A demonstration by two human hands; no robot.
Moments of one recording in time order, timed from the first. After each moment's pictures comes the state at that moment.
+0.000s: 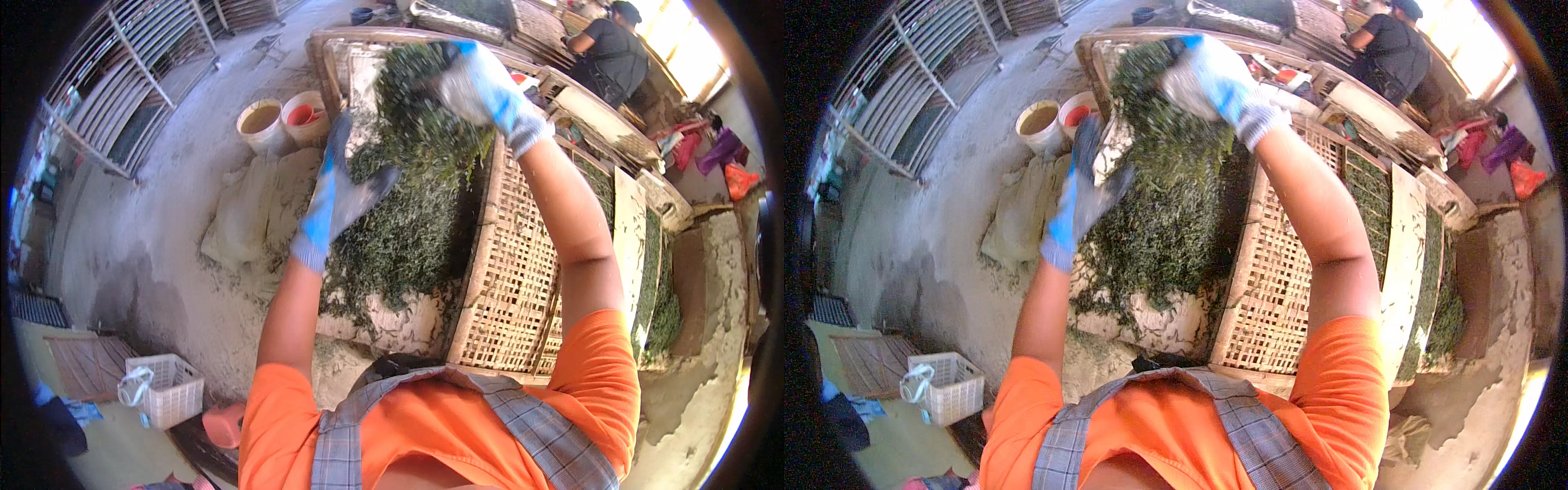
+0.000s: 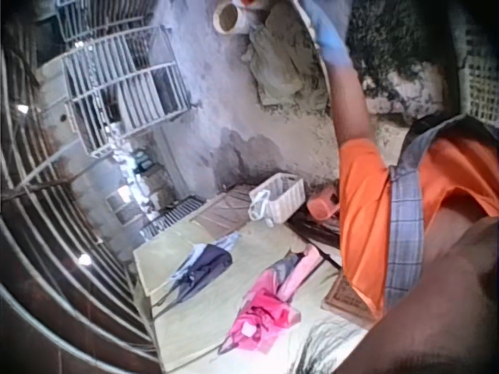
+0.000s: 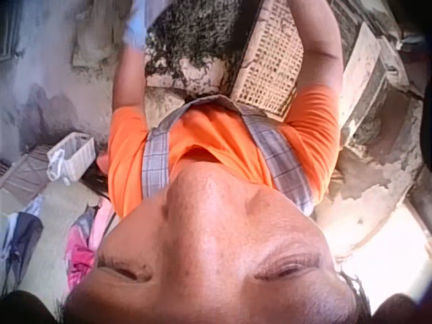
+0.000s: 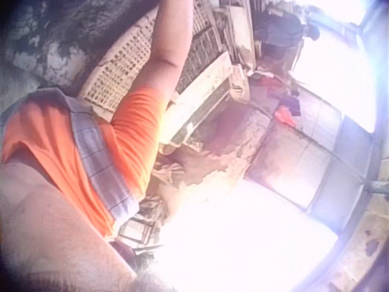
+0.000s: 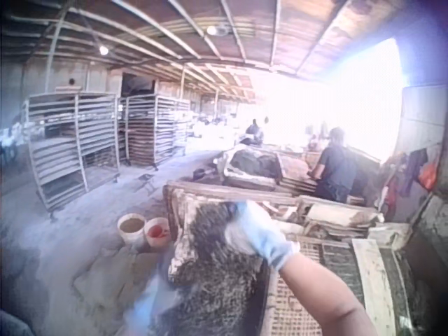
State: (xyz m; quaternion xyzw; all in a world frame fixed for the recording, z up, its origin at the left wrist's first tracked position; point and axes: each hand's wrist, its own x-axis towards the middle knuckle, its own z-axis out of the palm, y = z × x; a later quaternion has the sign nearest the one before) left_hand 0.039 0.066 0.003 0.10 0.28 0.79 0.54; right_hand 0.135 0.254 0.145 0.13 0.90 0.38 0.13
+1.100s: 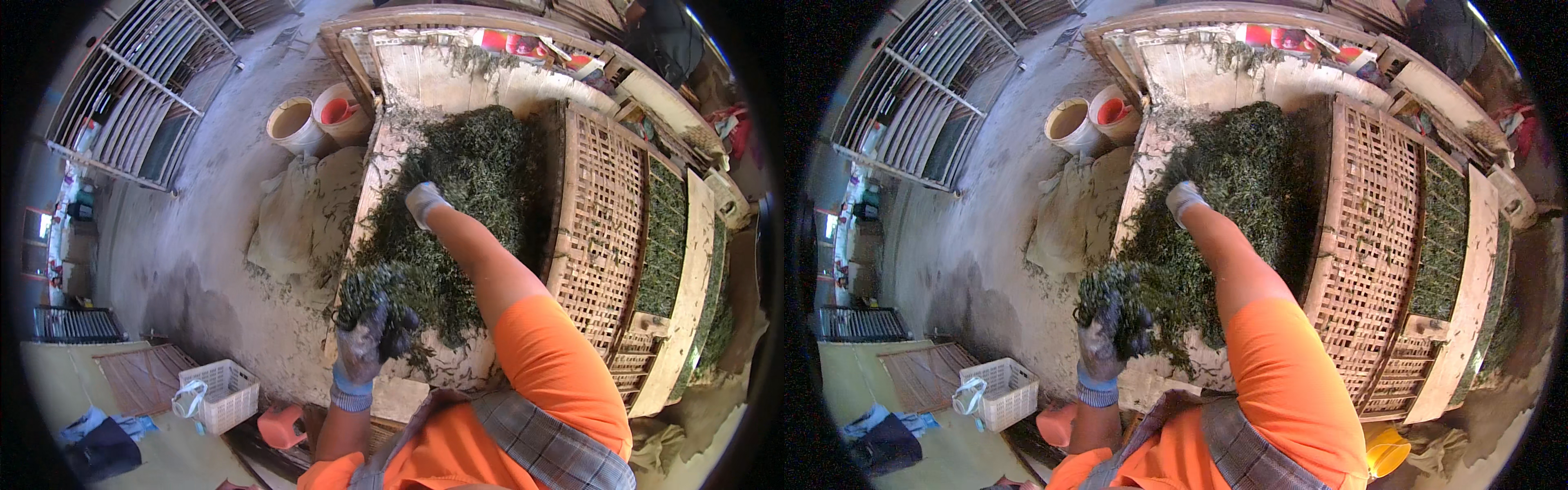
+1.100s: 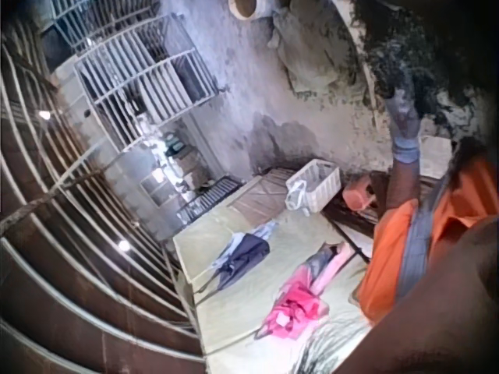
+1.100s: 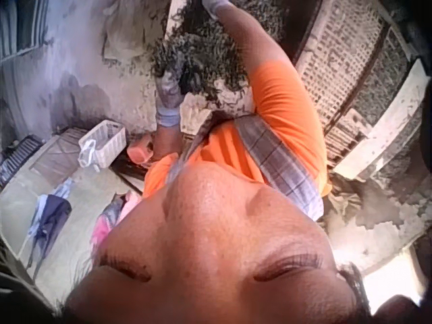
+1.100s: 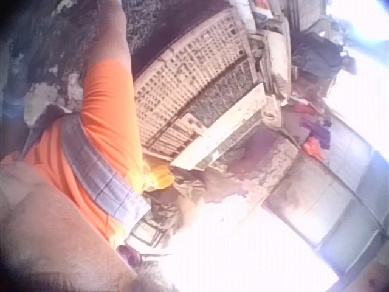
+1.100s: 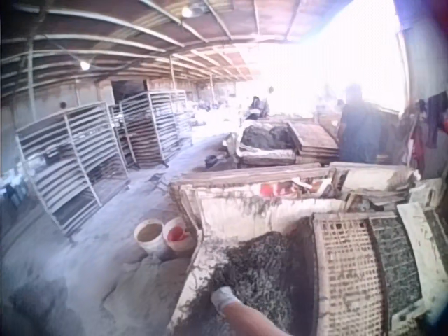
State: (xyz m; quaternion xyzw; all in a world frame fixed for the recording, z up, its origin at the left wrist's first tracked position) left_hand 0.053 -0.010 -0.046 0.09 0.54 0.70 0.45; right_hand -0.035 0.288 -0.265 0.12 0.93 0.04 0.33
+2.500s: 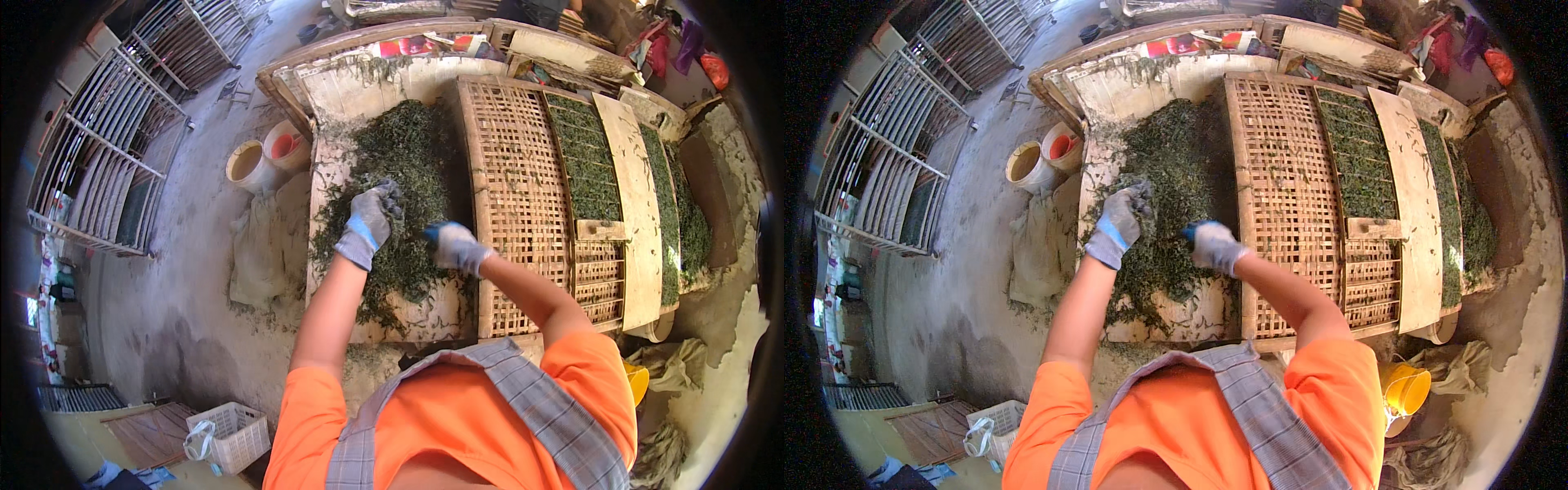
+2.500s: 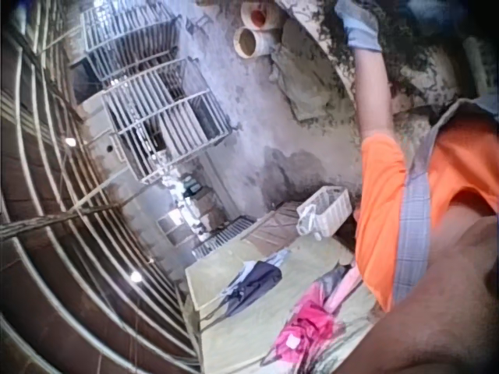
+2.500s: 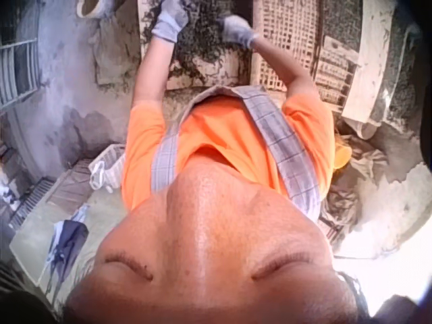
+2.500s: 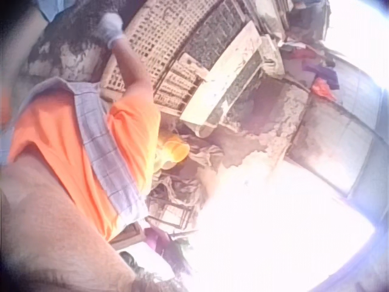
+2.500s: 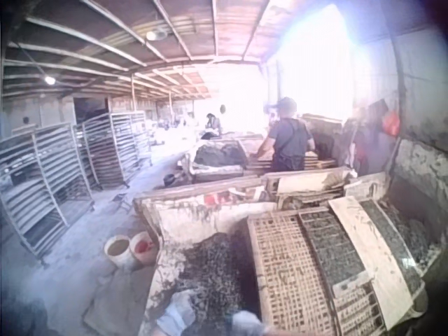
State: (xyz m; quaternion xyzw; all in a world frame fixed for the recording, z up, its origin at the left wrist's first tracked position) left_hand 0.072 0.123 -0.094 0.08 0.48 0.67 0.57; right_hand 0.252 0.168 -0.151 0.29 0.94 -0.18 0.03
